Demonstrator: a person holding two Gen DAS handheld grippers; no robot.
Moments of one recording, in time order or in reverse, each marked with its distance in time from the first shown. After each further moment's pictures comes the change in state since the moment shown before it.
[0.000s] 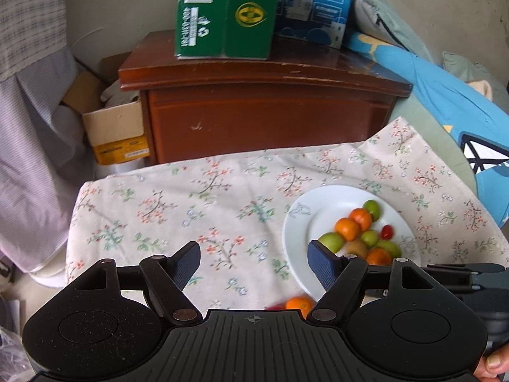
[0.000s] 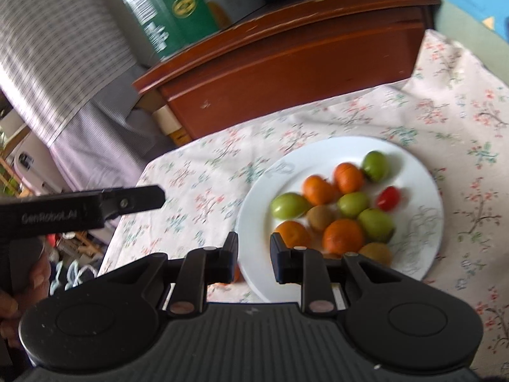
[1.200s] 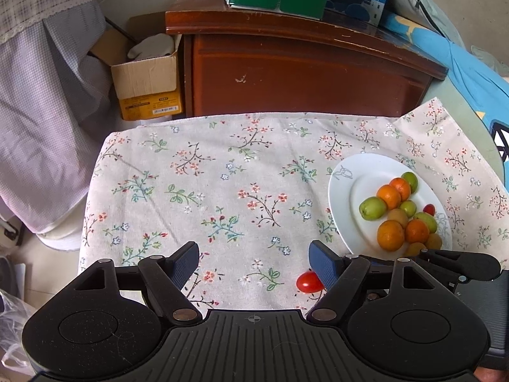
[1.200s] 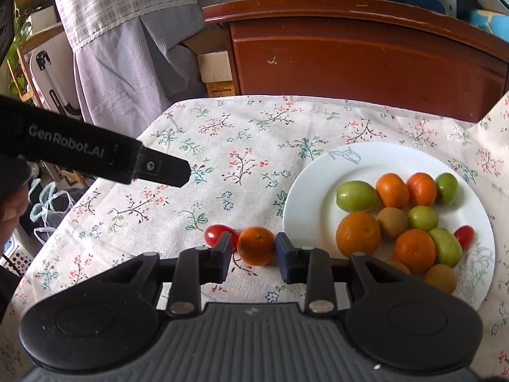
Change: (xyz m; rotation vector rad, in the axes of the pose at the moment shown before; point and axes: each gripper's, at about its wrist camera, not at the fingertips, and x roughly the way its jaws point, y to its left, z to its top) left arm 0.014 0.037 -0.026 -0.074 0.093 0.038; right arm 0.049 0.054 -0.033 -0.348 0.037 -0.060
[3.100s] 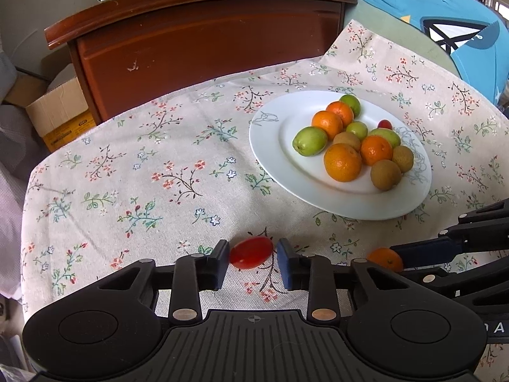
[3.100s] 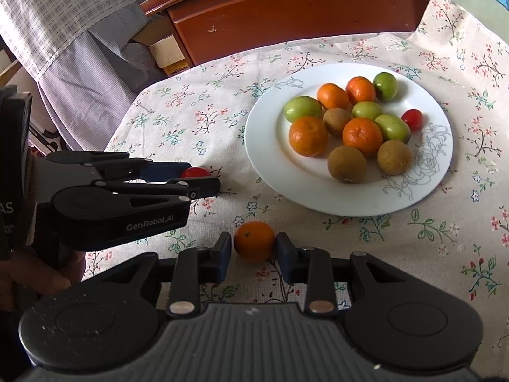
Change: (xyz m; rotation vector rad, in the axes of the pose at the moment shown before) left arm 0.040 -0.049 -0.044 0.338 -0.009 -0.105; right arm -0.040 -0.015 -0.037 0.285 0.121 -0.026
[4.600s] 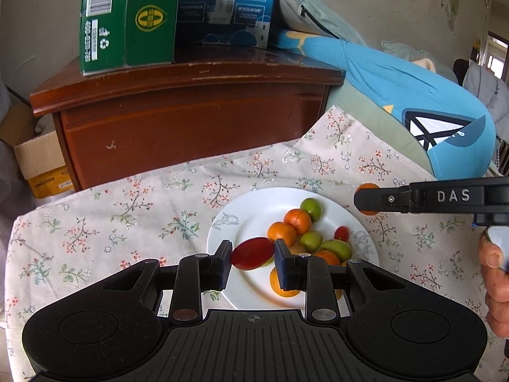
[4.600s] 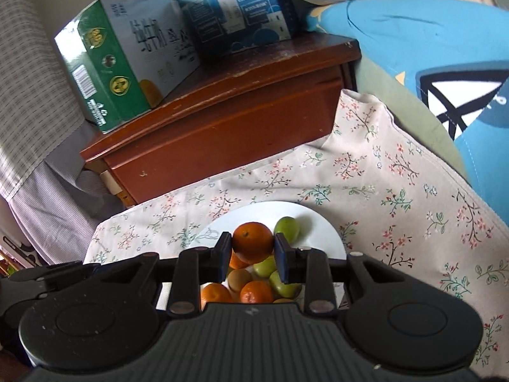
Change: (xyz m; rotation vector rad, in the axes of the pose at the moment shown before) left arm -0.024 -0.020 0.064 -0.107 -0.172 -0.080; right arm -0.058 -0.081 0.081 0.182 -0.308 -0.093
